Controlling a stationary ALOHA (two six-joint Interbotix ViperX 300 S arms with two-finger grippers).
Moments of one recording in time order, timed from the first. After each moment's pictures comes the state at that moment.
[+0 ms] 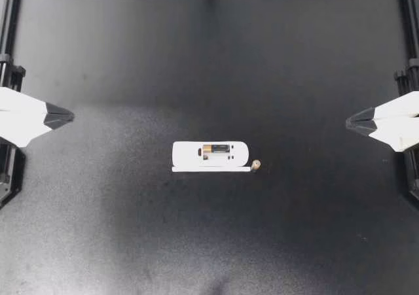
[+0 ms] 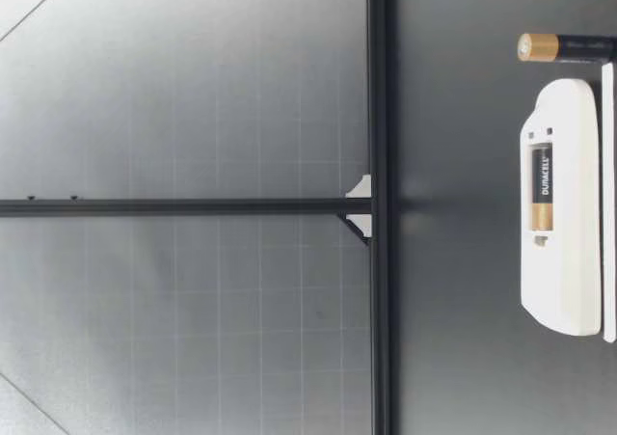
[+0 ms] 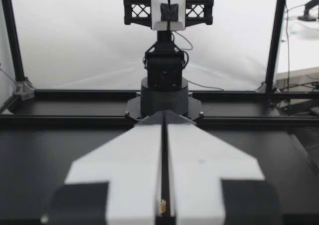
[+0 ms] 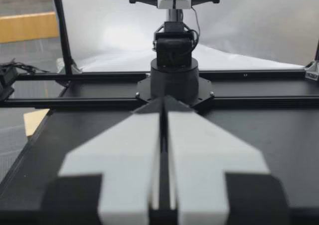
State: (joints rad) left arm 0.00 -0.96 1.17 0.00 -0.29 0.00; right arm -0.01 -0.96 1.17 0.00 -0.29 0.00
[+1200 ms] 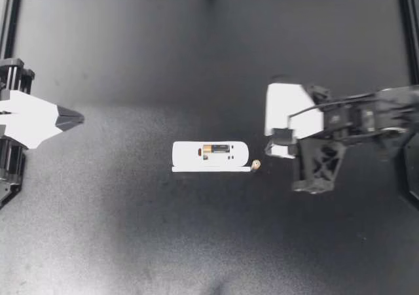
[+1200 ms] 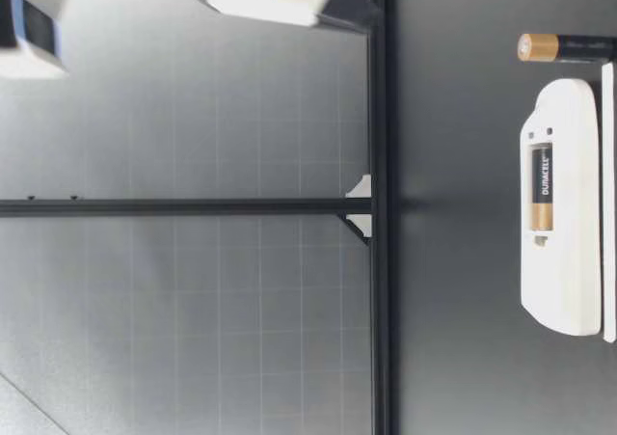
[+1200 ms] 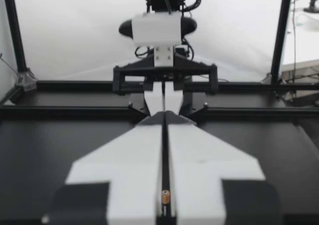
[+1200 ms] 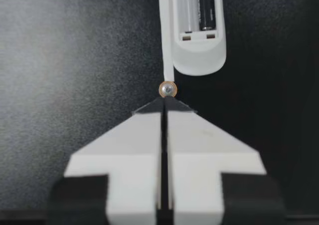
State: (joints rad) left arm 0.01 -0.91 1.20 0.00 -0.36 0.00; right arm -0.05 -0.20 0.67 0.00 0.58 0.04
